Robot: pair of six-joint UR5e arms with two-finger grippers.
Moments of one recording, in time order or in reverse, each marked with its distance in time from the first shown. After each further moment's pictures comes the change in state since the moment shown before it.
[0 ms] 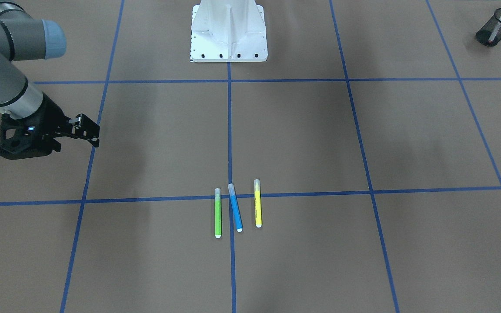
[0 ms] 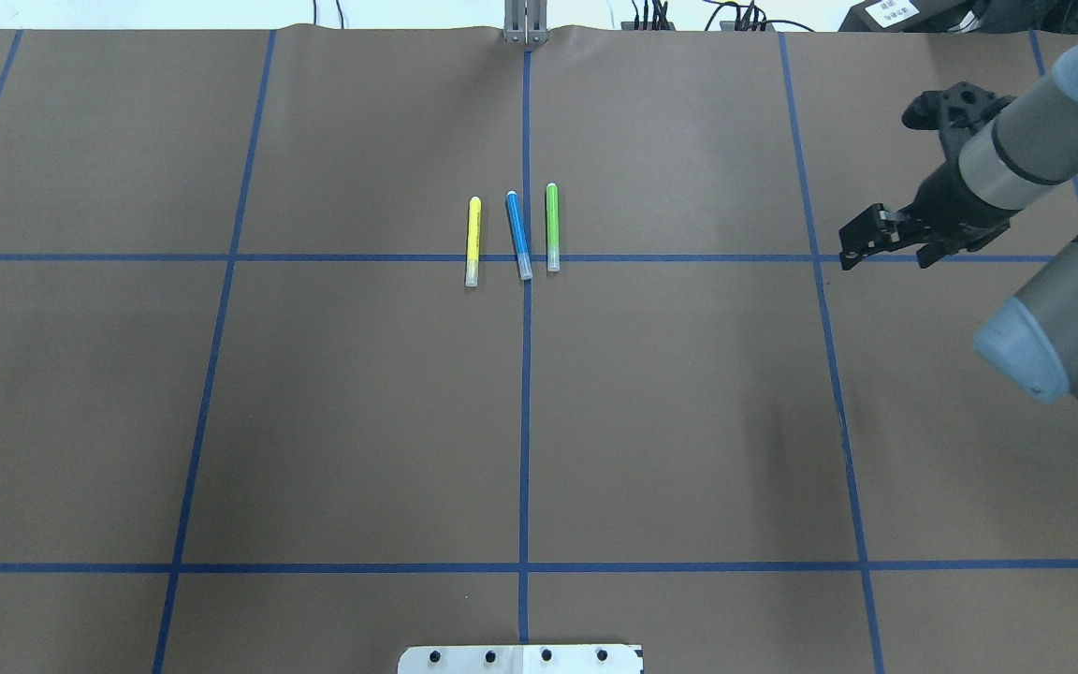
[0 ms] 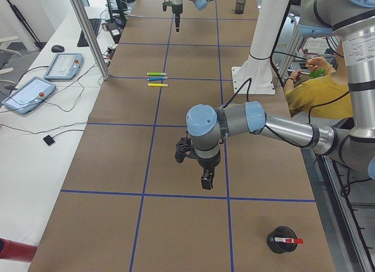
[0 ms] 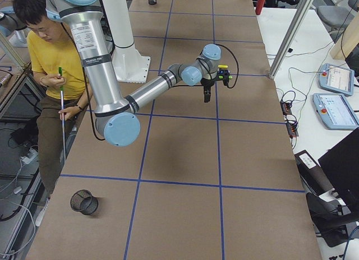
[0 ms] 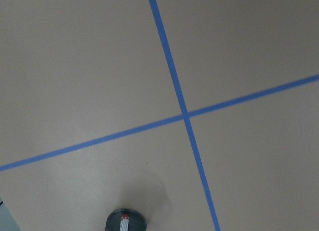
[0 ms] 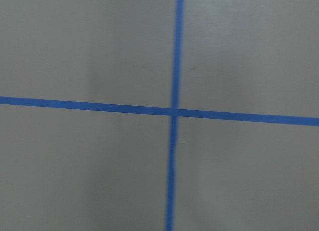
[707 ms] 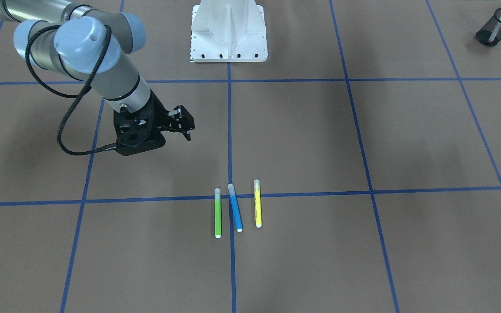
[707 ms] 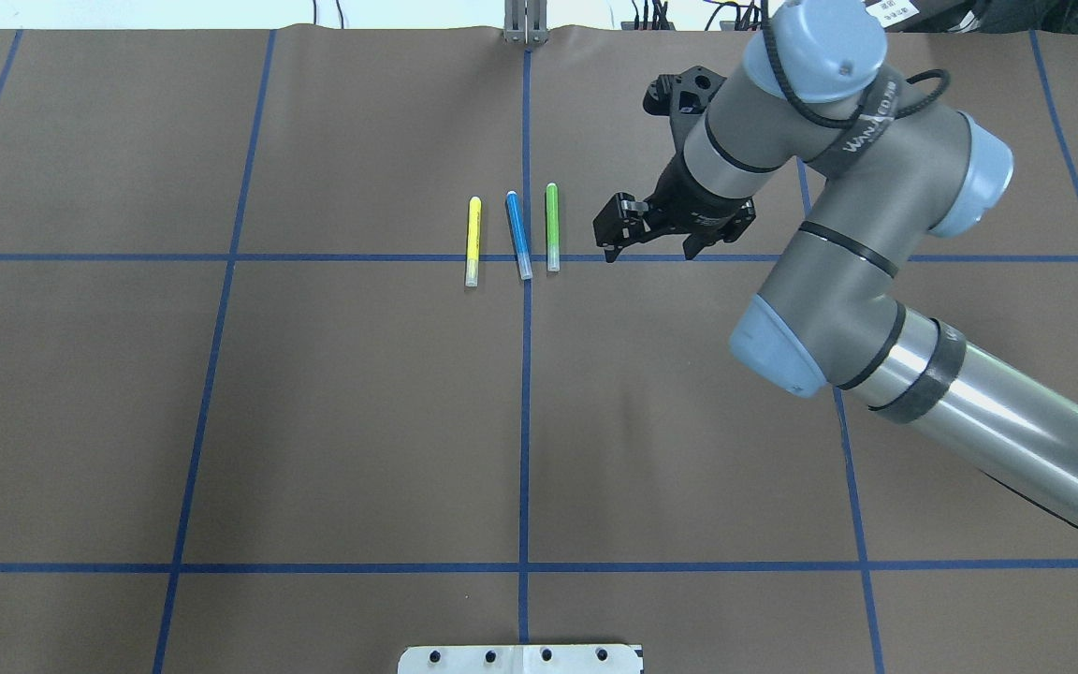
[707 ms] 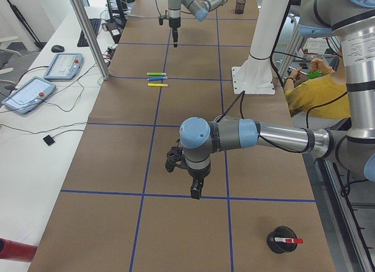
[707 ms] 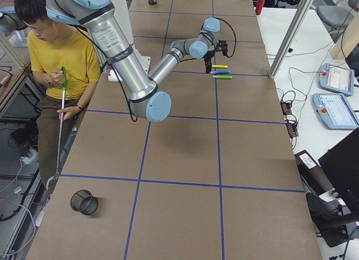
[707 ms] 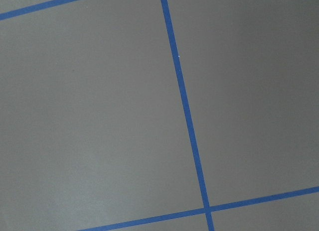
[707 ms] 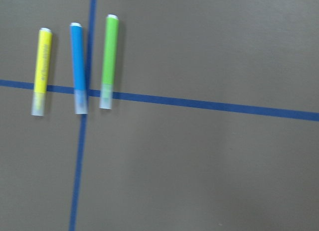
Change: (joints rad) left arm -0.002 -0.013 0.106 -0.159 -0.007 -0.042; right arm -0.141 0.353 -0.187 -0.017 -0.071 0.084
